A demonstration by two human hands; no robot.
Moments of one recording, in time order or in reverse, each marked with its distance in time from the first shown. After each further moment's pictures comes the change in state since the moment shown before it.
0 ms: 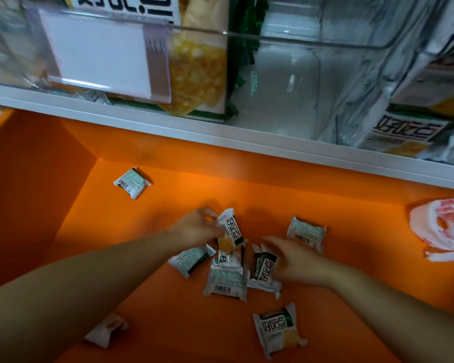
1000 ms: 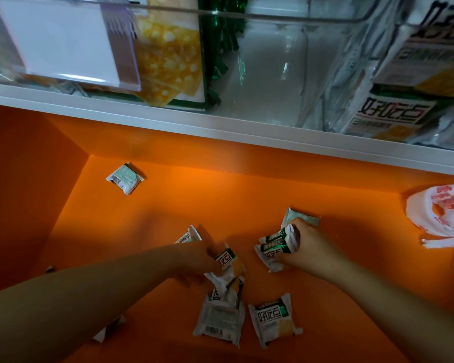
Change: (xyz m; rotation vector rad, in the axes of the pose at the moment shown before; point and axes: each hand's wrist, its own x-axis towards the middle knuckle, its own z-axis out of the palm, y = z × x) left_hand -0.018 -0.012 0.032 0.276 -0.323 -0.267; right_hand -0.013 0.025 -0.002 0.035 0.328 0.144
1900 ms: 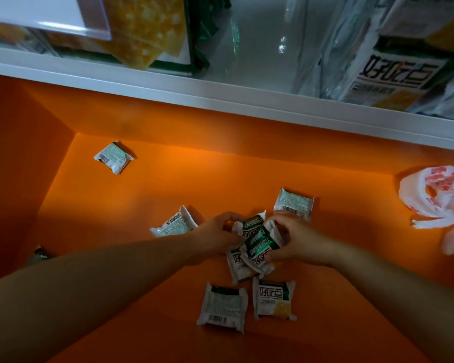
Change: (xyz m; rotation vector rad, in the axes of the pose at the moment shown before) left_hand 0.024 0.022 0.039 -0.557 0.045 0.337; right_hand 0.000 0.011 0.008 0.169 -0.325 -0.123
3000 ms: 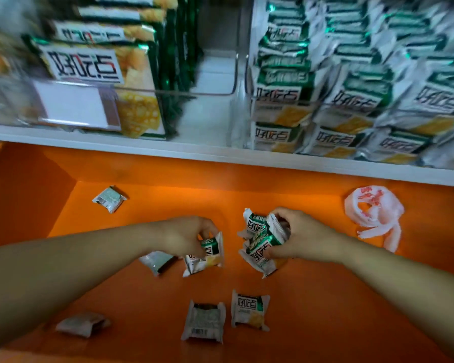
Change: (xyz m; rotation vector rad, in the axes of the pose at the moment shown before) left_hand -0.070 0.087 -0.010 0.990 -0.075 0.117; right_hand -0.107 -0.051 -0.062 0.018 0.226 -0.069
